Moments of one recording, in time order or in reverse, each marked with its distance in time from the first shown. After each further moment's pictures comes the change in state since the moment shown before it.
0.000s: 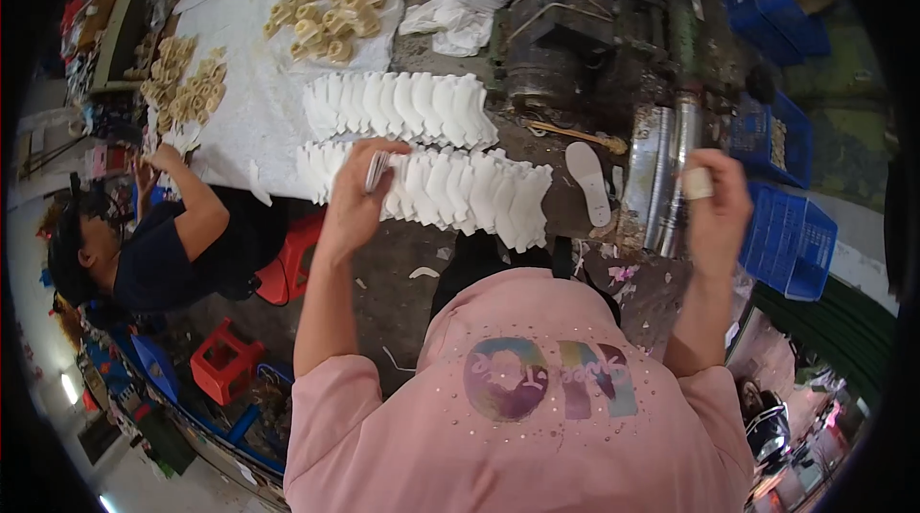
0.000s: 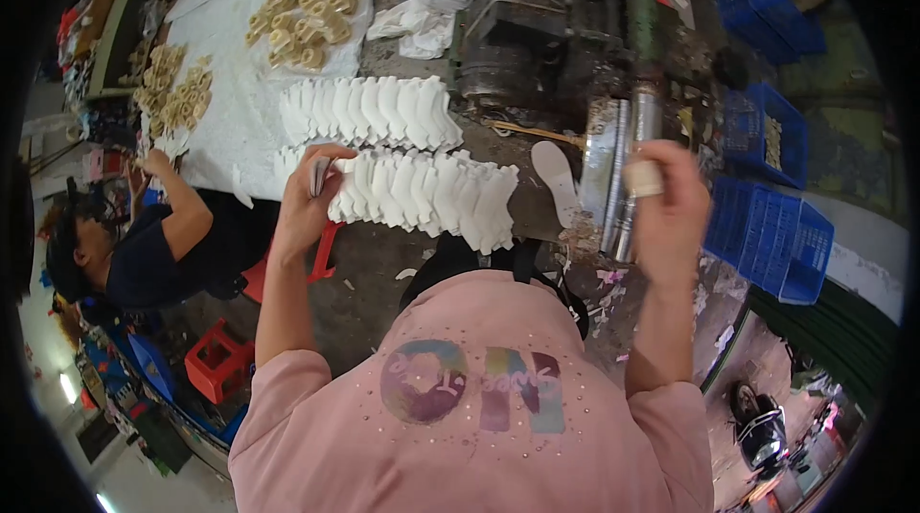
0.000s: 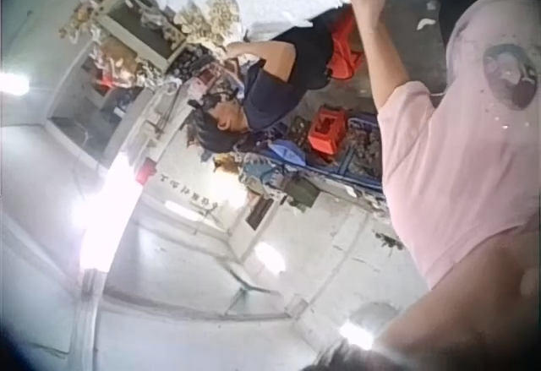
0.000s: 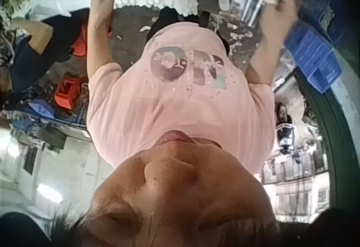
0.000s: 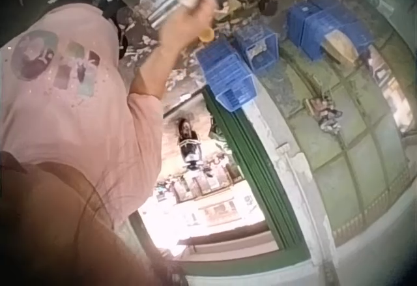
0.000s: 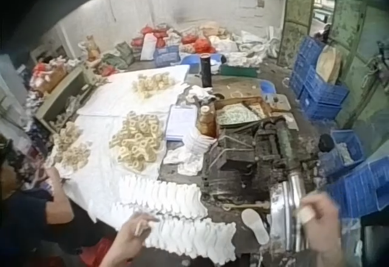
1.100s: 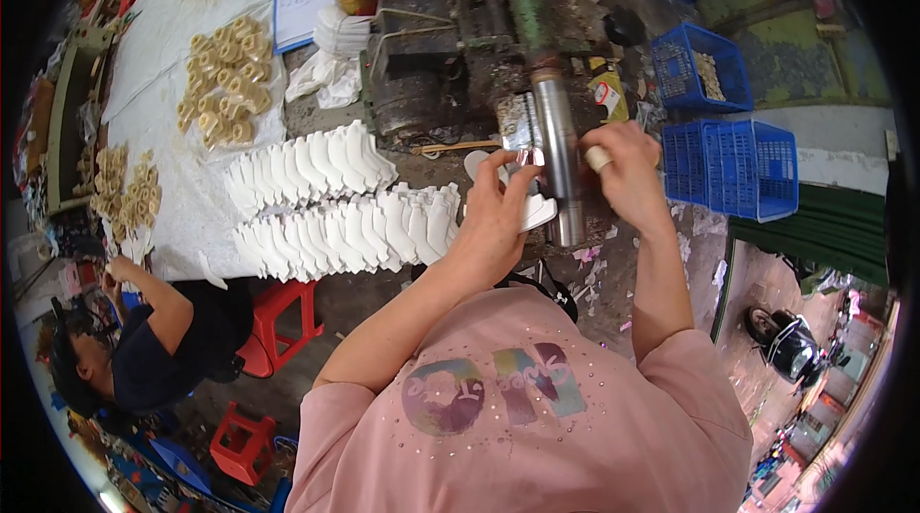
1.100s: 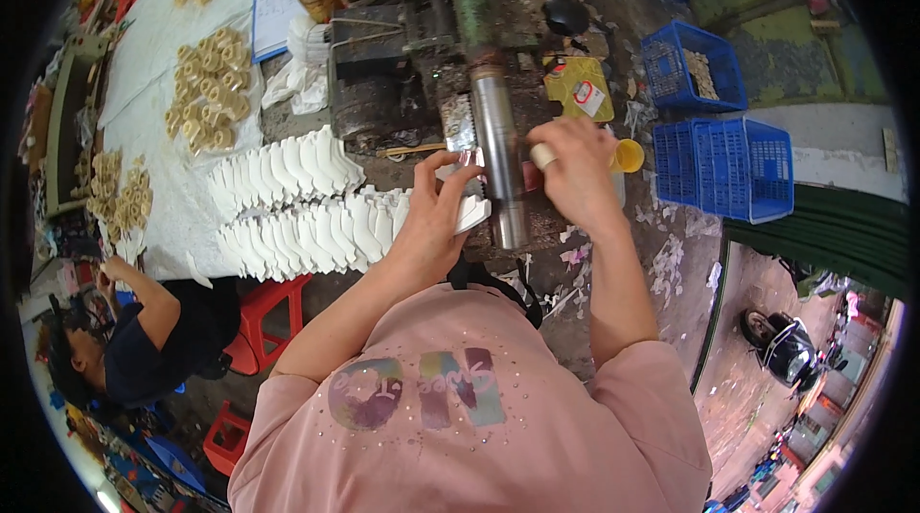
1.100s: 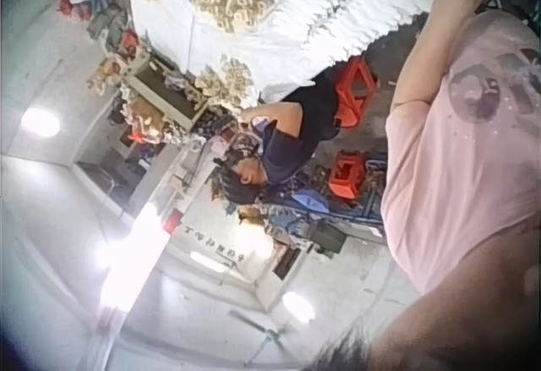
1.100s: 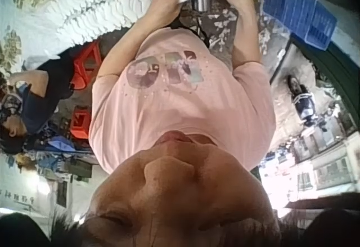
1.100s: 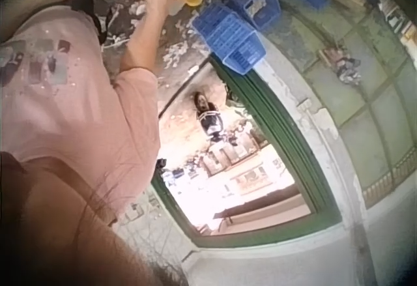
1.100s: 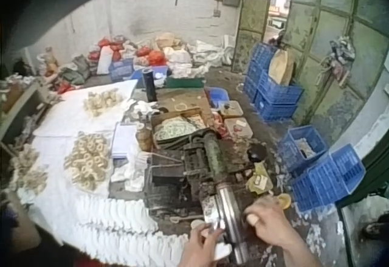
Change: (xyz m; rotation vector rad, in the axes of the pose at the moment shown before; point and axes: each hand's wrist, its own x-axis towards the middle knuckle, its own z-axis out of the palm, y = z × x) left_hand 0.027 0.118 0.191 -0.005 -0.341 0.352; right_hand 0.015 0.056 -0.042 -0.573 -0.182 -0.011
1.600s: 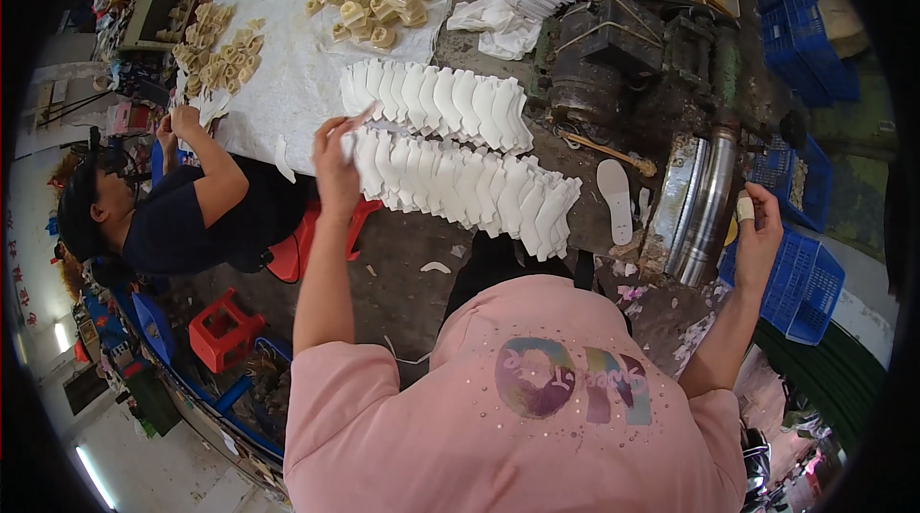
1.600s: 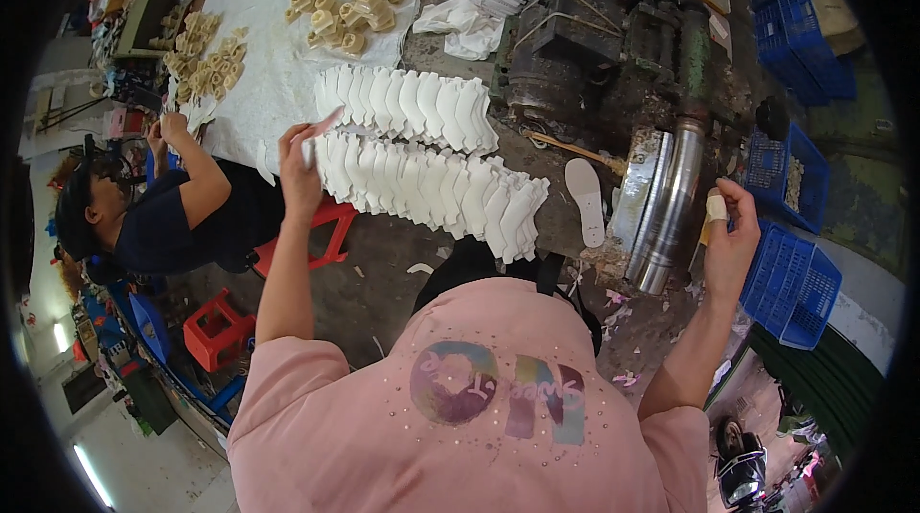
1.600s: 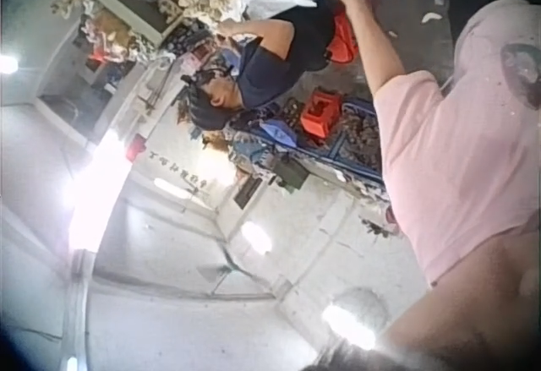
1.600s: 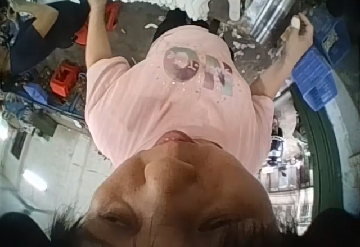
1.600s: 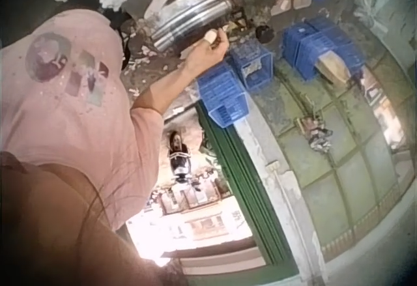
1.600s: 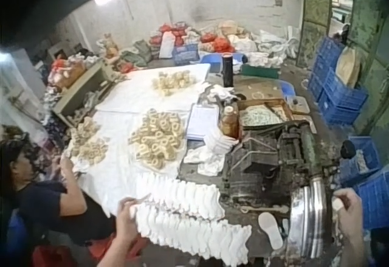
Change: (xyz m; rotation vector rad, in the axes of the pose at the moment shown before) left_hand -0.180 -0.199 -0.190 0.505 0.794 -0.372; right_hand 0.006 0.010 0.006 0.437 0.205 0.220
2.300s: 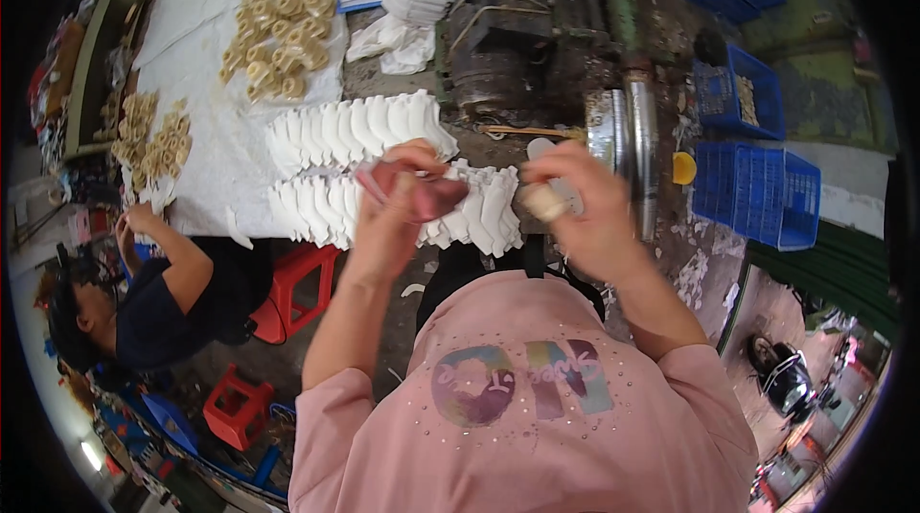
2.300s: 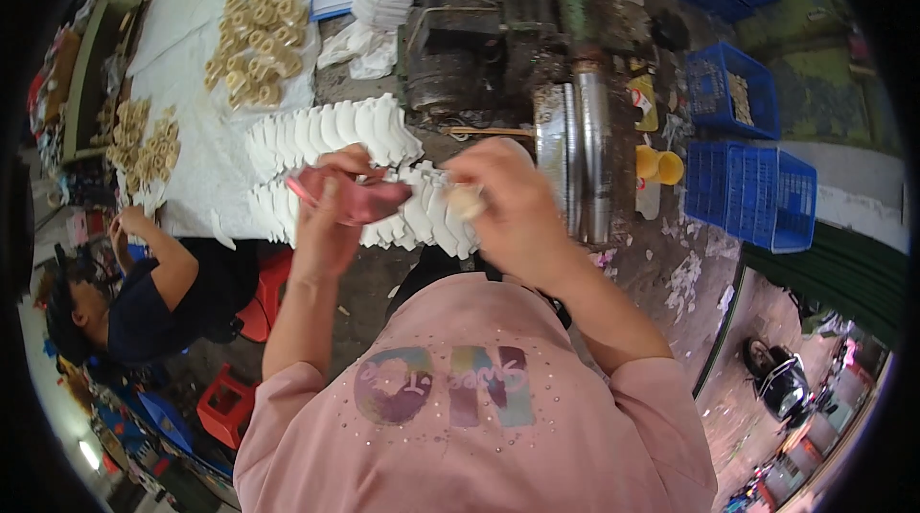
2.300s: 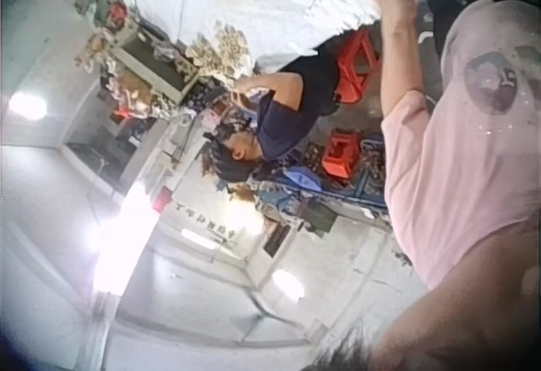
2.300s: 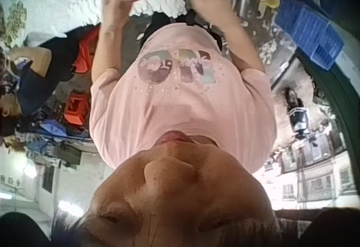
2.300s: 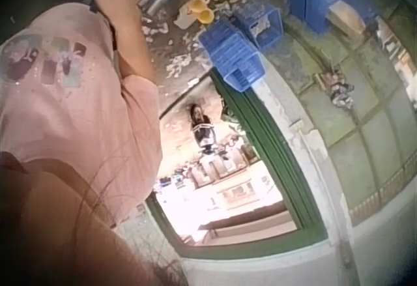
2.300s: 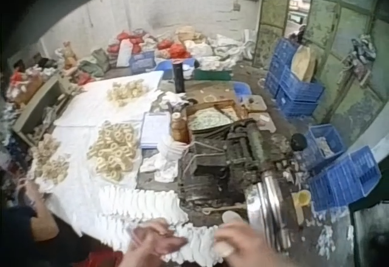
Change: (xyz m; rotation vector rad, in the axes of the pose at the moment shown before) left_hand -0.006 0.193 0.024 -1.532 -0.619 -0.307; right_hand -0.053 -0.102 0.094 0.241 -0.334 -0.418
